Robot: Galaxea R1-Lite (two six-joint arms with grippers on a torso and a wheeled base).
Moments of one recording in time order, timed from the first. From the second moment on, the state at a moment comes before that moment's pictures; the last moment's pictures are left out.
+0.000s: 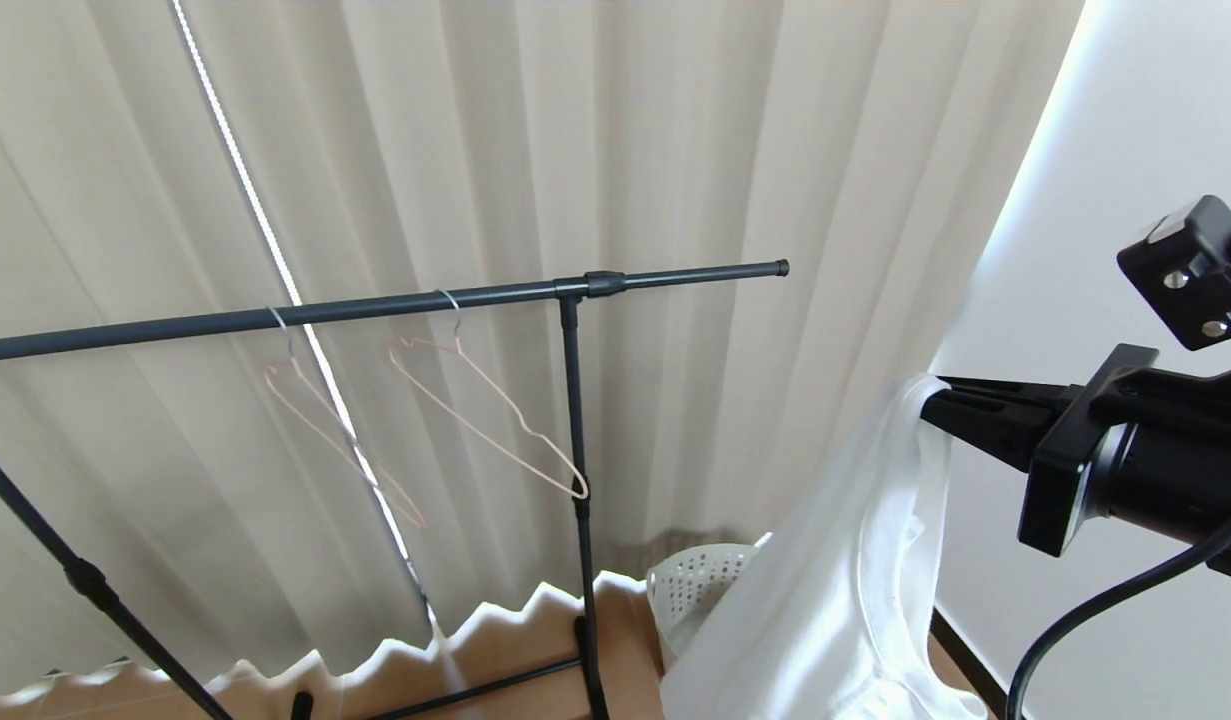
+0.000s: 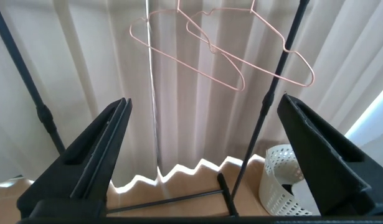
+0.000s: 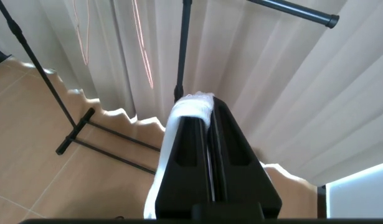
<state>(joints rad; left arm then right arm) 0.00 0.00 0.00 -0.05 0.07 -0.03 0.64 1.26 -0.75 -0.29 -0.05 -0.08</state>
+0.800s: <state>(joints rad) 0.00 0.00 0.00 -0.05 0.07 -0.03 0.64 1.26 -0.75 -0.29 -0.05 -0.09</state>
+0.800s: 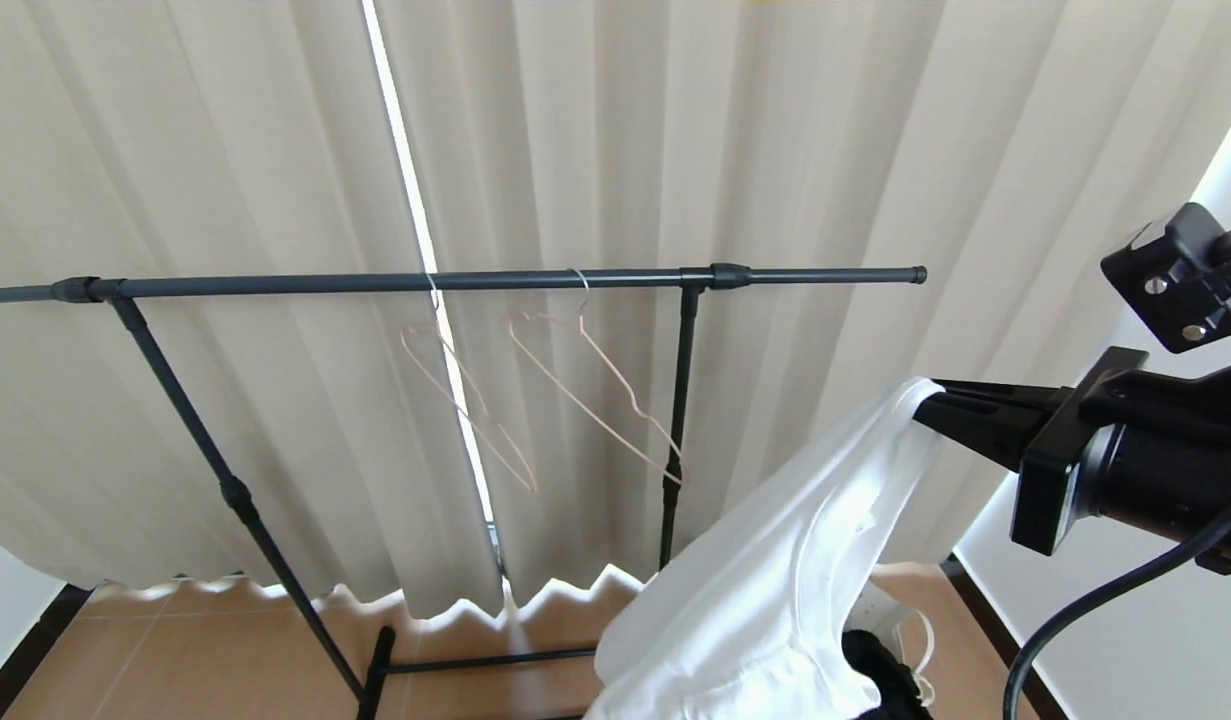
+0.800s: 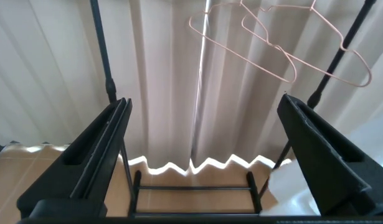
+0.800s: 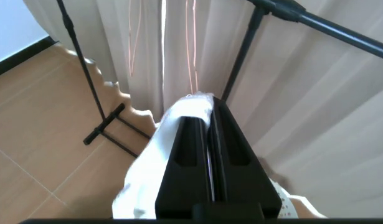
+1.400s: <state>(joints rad) 0.00 0.00 0.00 -0.05 0.07 -0.03 0.64 1.26 -0.74 -0.29 -0.05 -0.09</state>
